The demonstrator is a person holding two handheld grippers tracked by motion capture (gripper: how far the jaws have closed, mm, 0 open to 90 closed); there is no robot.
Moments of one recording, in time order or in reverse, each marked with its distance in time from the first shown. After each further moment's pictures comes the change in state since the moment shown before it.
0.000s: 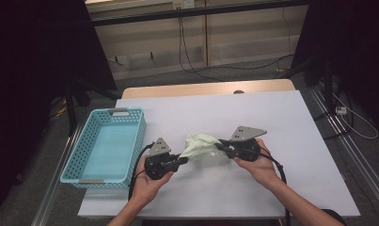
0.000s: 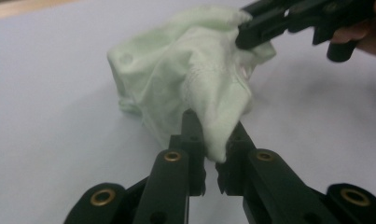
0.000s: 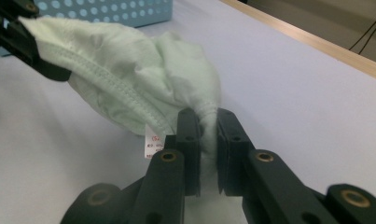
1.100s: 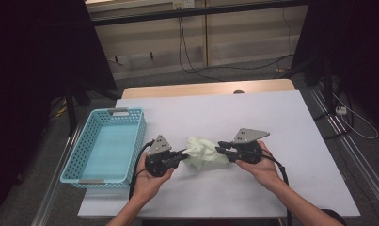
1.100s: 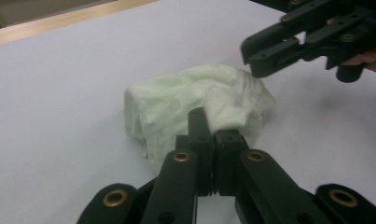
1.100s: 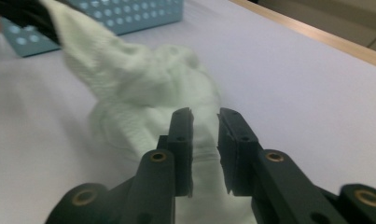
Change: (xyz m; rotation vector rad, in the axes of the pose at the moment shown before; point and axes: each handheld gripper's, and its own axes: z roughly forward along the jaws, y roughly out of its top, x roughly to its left) left arm 0.003 0.006 0.006 -0.015 0.040 0.019; right arm 0.001 -0.007 -0.004 -0.017 0.050 0.014
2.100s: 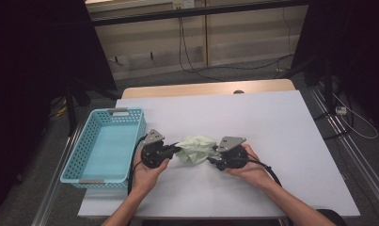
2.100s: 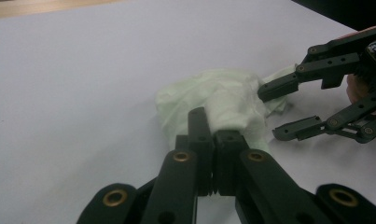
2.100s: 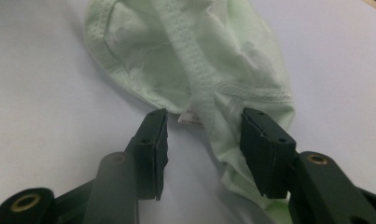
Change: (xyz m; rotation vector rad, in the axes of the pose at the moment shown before) left arm 0.032 -0.007 0.009 0.016 0.081 -0.136; right arm 0.005 -0.022 0.050 0.173 -0.012 -0.146
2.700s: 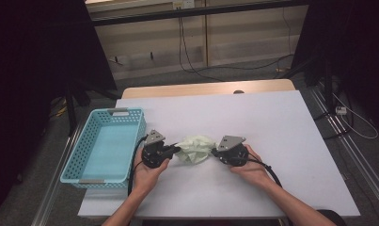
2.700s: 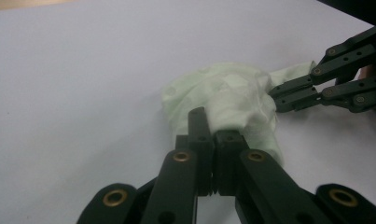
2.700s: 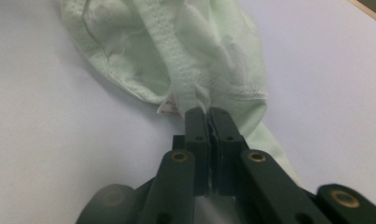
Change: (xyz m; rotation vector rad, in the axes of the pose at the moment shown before) left arm 0.002 -0.003 0.004 0.013 0.017 -0.004; right arm -0.006 -0.002 0.001 0.015 -0.040 -0.032
